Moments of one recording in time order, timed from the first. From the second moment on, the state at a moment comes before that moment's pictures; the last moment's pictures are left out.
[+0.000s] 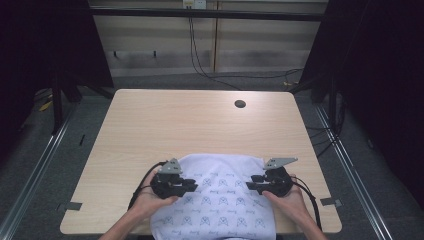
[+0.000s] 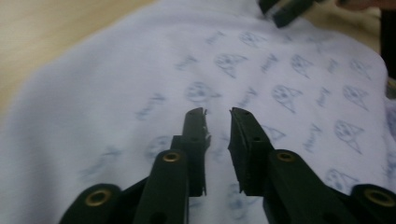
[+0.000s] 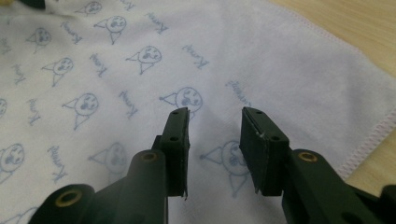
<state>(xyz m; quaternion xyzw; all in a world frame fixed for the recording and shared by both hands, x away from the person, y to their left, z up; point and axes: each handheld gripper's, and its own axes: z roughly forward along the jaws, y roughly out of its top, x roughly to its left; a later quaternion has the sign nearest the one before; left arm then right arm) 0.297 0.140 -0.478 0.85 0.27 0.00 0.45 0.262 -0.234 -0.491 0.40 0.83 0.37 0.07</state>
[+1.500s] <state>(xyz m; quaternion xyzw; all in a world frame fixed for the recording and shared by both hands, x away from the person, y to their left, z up) 0.321 0.139 -0.495 0.84 0.35 0.04 0.42 0.265 -0.234 -0.495 0.40 0.84 0.36 0.06</state>
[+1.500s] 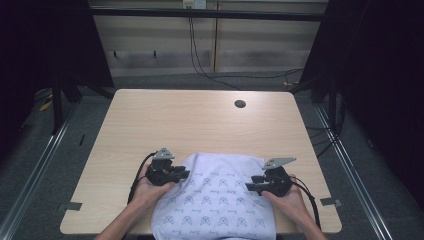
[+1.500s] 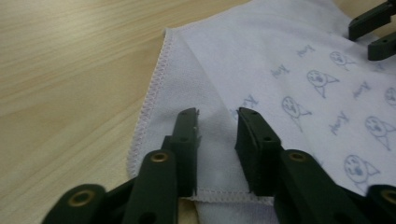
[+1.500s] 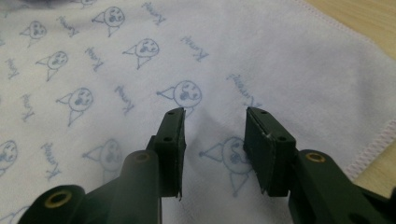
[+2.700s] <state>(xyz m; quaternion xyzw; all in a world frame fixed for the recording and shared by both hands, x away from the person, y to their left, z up) 0.372 0.203 -0.498 0.81 0.40 0.08 0.41 0.285 -0.257 -0.491 0.44 0.82 0.36 0.08</state>
